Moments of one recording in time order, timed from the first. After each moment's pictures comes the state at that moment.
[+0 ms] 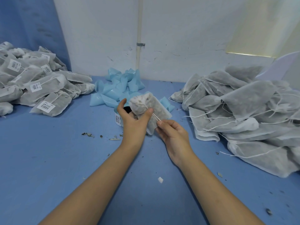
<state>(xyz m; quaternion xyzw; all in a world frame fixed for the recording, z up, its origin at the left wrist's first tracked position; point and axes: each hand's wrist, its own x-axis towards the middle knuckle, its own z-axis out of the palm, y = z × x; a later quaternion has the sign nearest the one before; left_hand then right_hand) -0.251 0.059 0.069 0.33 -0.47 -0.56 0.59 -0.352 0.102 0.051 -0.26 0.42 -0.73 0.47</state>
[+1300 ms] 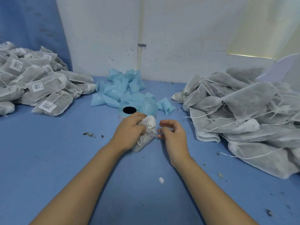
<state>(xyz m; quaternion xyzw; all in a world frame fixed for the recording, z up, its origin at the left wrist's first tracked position) -0.220 0.035 0.059 0.36 -0.76 -0.40 0.38 -0.345 0.102 0.047 -0.35 0.59 -0.67 0.30</state>
